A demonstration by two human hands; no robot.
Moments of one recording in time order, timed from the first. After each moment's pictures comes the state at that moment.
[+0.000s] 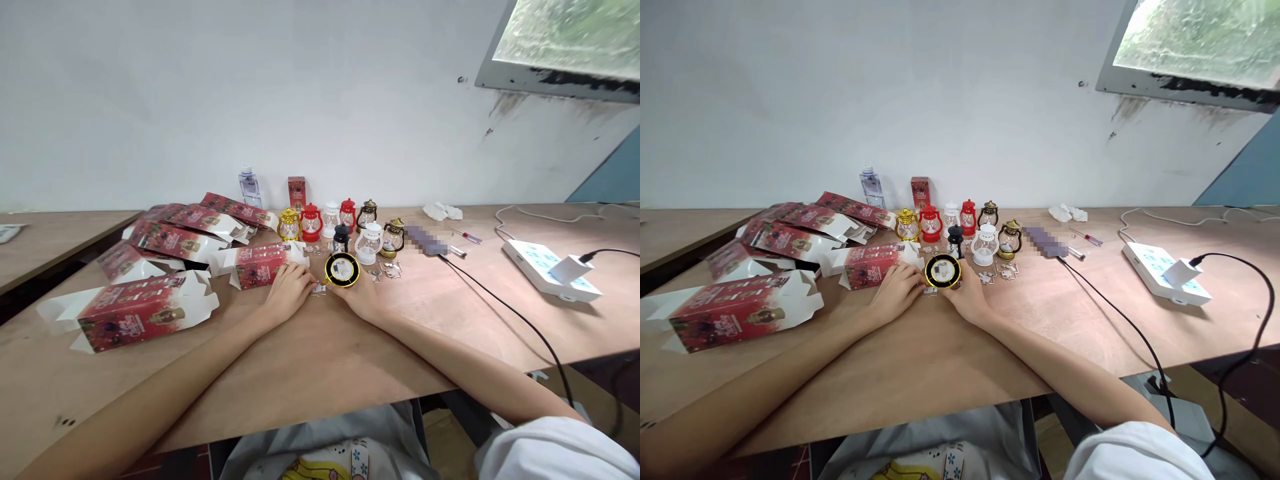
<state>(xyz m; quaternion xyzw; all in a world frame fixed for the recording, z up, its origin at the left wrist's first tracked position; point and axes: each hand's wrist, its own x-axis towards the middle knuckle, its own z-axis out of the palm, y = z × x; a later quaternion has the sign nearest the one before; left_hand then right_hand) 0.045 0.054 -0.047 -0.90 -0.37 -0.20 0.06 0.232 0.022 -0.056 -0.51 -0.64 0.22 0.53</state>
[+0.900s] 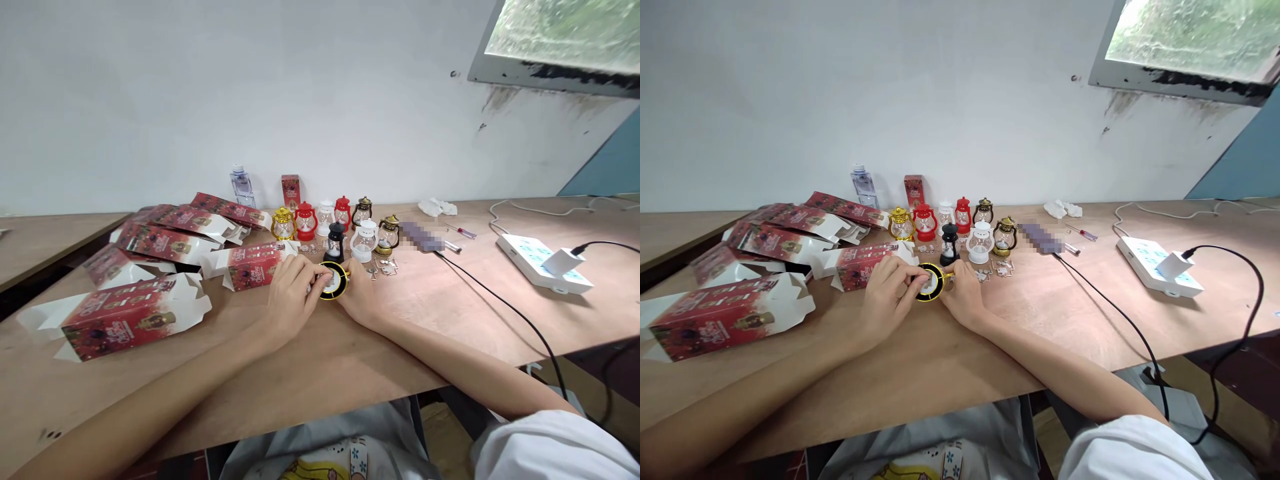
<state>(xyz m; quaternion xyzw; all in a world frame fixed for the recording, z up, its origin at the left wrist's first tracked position) 0.071 0.001 -0.001 -0.83 -0.29 -0.47 0.10 0.230 0.010 -0.049 -0.53 -0.68 0.09 0.50</state>
